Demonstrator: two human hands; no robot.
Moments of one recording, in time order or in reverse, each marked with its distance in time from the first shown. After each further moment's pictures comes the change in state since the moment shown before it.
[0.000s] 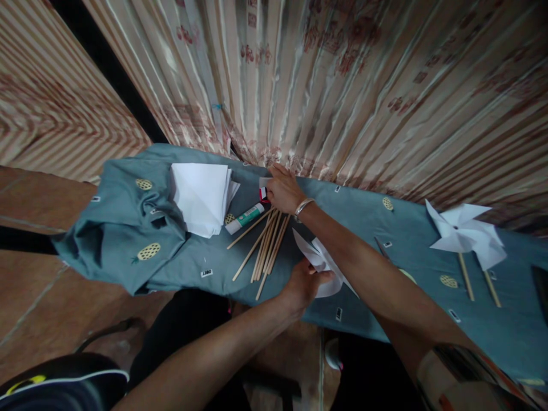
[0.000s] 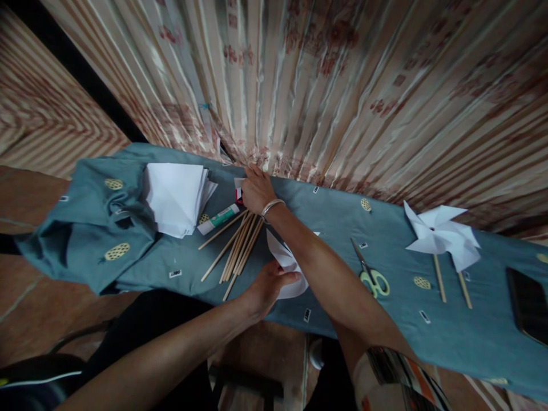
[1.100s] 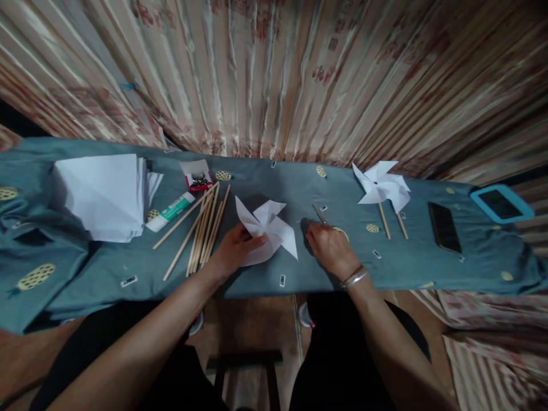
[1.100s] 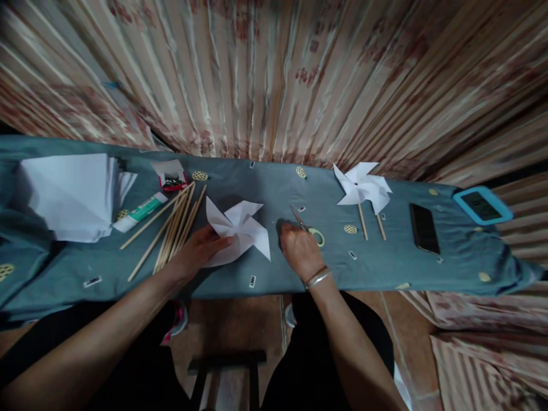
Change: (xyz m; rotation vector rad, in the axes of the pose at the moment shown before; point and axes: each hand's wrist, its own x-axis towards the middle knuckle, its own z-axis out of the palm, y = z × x) left_hand 0.017 0.030 -0.008 0.377 -0.064 0.105; right_hand -0.270 0.041 -0.036 0.024 -0.079 0.652
